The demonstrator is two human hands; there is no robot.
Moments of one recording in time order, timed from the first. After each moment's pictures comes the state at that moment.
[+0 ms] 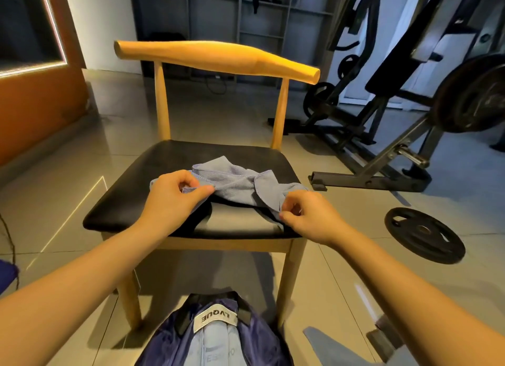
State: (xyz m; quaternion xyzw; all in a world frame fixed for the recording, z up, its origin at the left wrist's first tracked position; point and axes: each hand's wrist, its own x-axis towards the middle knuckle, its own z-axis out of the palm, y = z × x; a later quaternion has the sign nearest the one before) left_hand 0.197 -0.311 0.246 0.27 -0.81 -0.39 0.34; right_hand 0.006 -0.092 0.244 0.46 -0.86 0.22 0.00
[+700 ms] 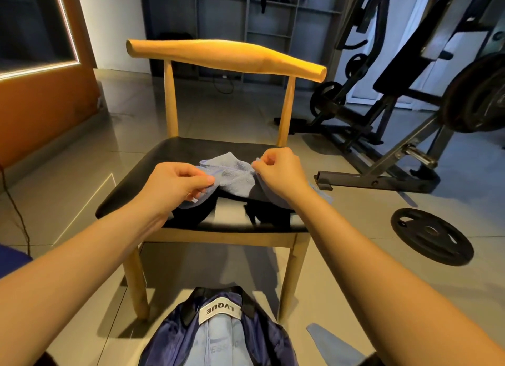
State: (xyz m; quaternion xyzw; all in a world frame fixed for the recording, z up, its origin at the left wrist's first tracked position) left_hand 0.212 -0.310 0.270 0.28 -0.73 -0.55 0.28; right_hand 0.026 -0.176 0.281 0.37 -0.84 0.40 0.02
